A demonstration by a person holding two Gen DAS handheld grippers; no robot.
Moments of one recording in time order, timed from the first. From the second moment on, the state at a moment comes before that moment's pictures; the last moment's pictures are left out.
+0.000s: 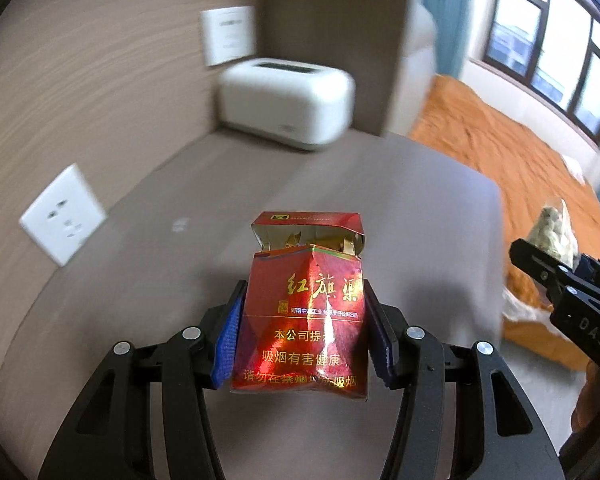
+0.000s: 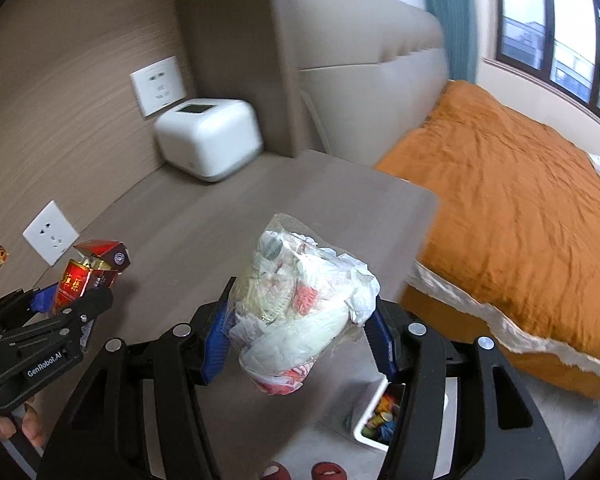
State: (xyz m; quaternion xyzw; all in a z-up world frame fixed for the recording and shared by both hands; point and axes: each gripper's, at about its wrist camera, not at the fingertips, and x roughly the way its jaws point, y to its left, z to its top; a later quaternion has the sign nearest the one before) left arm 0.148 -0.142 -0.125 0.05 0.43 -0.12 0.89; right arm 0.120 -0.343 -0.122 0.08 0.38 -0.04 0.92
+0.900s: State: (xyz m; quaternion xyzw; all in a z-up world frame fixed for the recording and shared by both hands) left arm 0.057 -0.391 -0.246 0.20 0.48 -0.33 0.79; right arm 0.005 -0.520 -0.229 0.18 0.46 -0.21 0.85
